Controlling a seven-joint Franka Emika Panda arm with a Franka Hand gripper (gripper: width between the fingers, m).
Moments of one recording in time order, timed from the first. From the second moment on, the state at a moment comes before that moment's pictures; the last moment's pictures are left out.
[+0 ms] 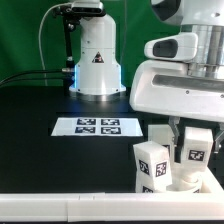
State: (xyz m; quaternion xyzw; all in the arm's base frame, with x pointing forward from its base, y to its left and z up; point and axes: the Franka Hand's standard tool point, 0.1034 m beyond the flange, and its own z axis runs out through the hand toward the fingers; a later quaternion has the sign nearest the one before) arm 0.632 0.117 0.080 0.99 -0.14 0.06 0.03
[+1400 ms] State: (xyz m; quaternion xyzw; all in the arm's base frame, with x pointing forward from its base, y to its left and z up) arm 0.625 0.130 0.068 0.98 -0.14 0.08 0.07
